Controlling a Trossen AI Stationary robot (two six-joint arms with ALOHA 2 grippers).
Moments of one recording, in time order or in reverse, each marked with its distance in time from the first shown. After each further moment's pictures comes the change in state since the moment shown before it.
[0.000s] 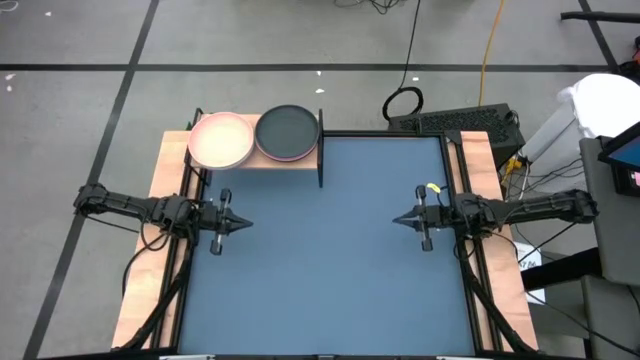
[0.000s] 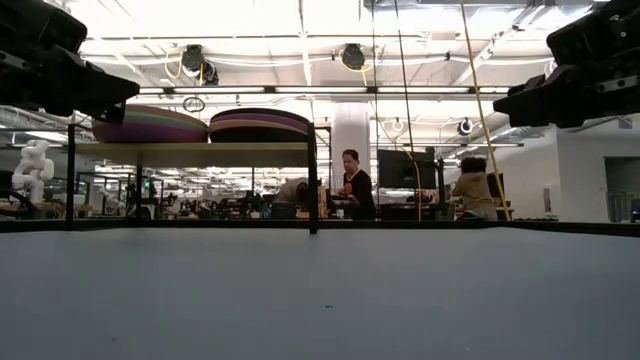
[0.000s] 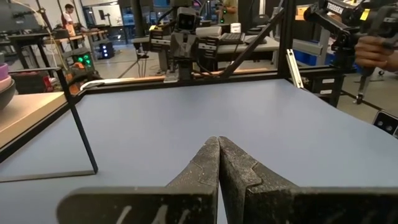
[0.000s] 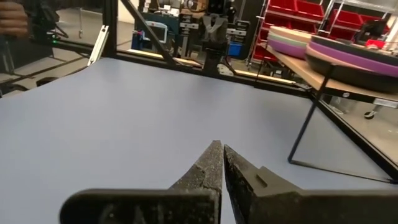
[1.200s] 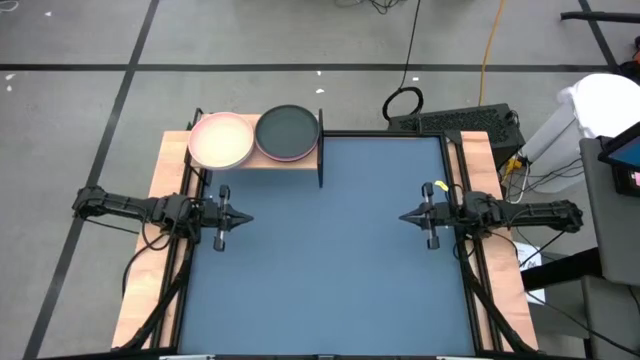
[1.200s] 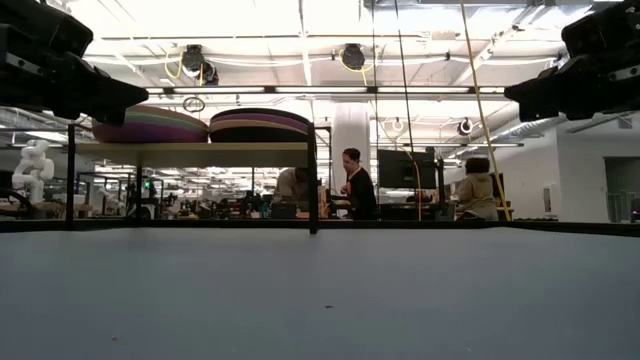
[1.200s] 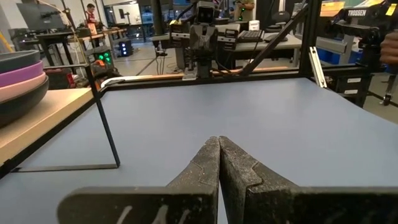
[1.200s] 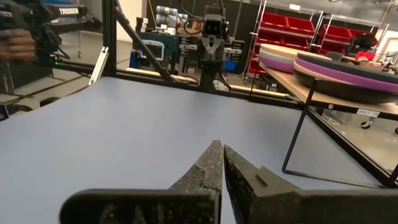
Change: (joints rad) left arm 0.035 0.000 0.001 -0.018 -0.043 0.001; right arm -0.018 -0.281 0.000 -0.264 0.000 0.018
